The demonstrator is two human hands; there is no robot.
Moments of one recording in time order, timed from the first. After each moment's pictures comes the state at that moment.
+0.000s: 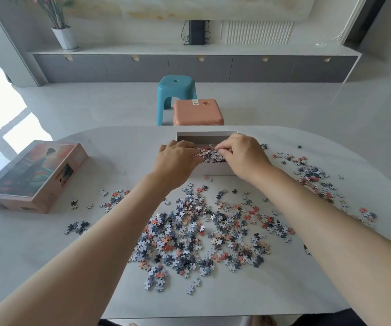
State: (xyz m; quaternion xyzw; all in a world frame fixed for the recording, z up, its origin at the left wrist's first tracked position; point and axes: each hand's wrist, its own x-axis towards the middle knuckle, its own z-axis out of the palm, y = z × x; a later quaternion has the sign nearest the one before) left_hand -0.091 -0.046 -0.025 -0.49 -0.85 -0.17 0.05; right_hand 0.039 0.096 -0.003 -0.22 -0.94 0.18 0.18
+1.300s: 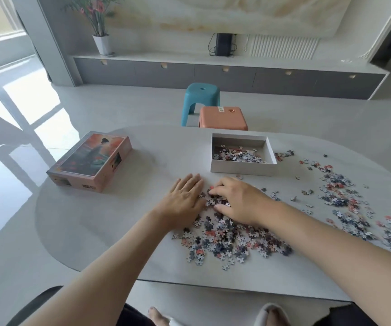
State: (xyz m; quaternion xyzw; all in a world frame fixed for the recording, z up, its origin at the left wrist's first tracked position) left_hand -0.062 -0.170 -0.068 -0.51 -0.85 -0.12 -0.10; right_hand 0.057 -0.015 -0.029 -0.06 -0.99 0.13 -0.04
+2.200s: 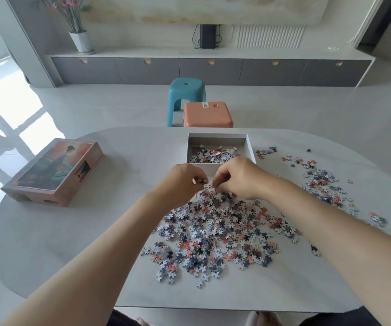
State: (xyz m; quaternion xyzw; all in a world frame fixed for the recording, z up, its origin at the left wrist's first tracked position) left_hand -0.059 -0.092 -0.019 -0.50 -0.83 -0.24 -0.08; right_hand 0.055 0.049 0.009 -0.19 -0.93 0.30 -0.03
